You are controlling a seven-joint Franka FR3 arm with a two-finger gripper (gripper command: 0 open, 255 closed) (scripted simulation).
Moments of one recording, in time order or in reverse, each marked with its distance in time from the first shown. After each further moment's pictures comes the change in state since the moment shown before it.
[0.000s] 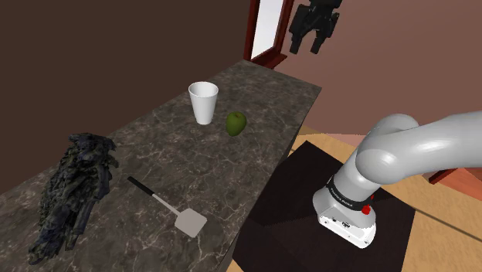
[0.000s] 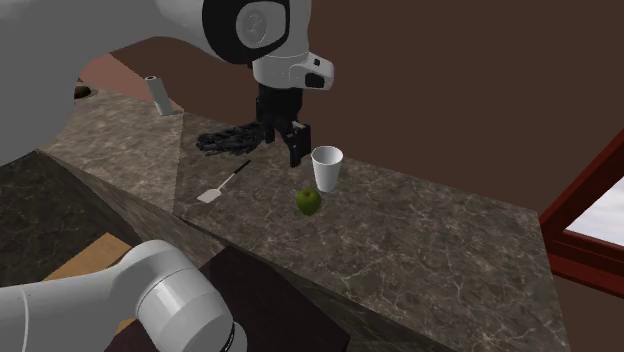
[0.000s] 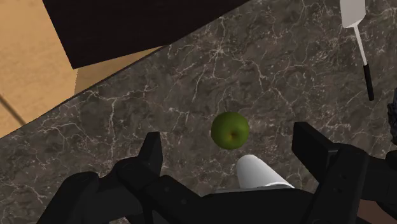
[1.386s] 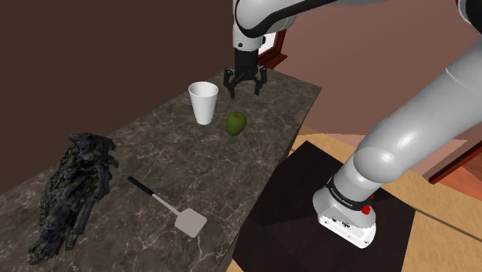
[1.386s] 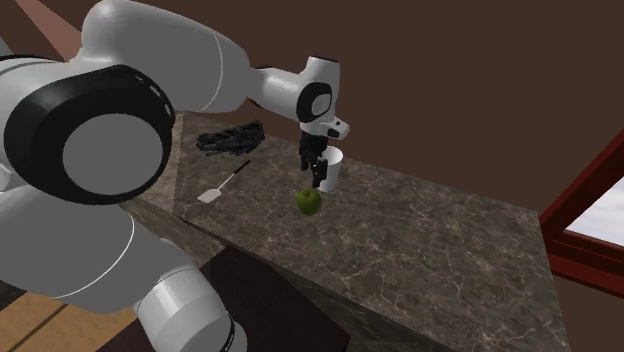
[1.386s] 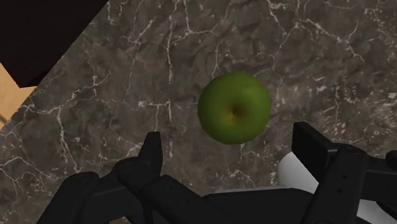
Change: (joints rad) arm -0.051 0.606 0.191 0.019 -0.027 0.428 0.398
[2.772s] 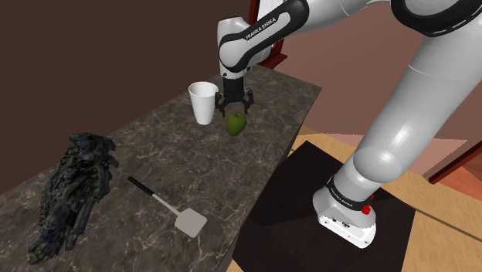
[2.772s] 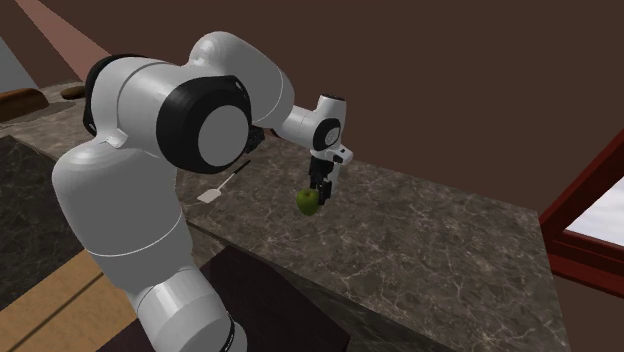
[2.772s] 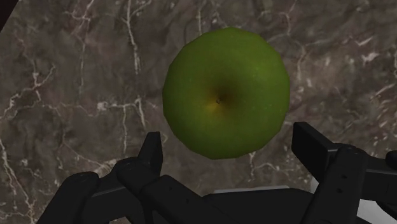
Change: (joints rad) arm -0.003 0.286 0.010 0.040 -0.062 0.182 0.141
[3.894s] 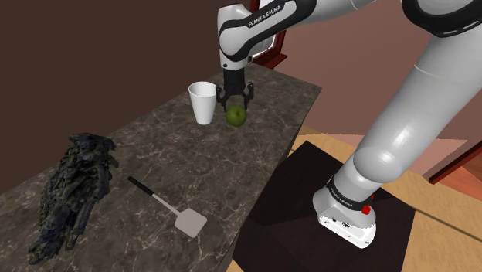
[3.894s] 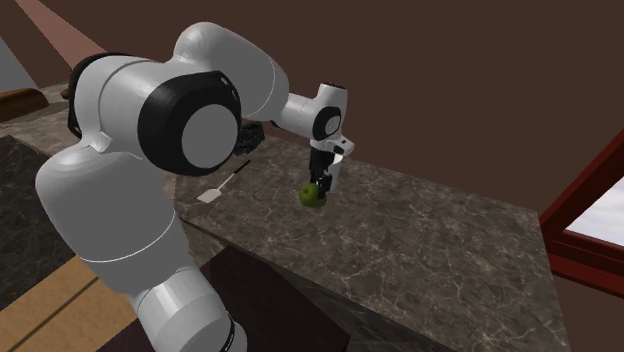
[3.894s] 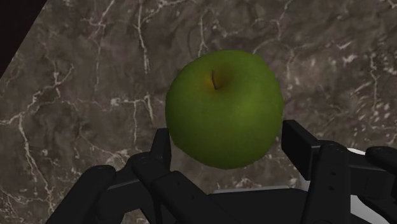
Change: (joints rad) arm -0.001 -0.046 0.001 0.033 0.009 -0.078 -0.005
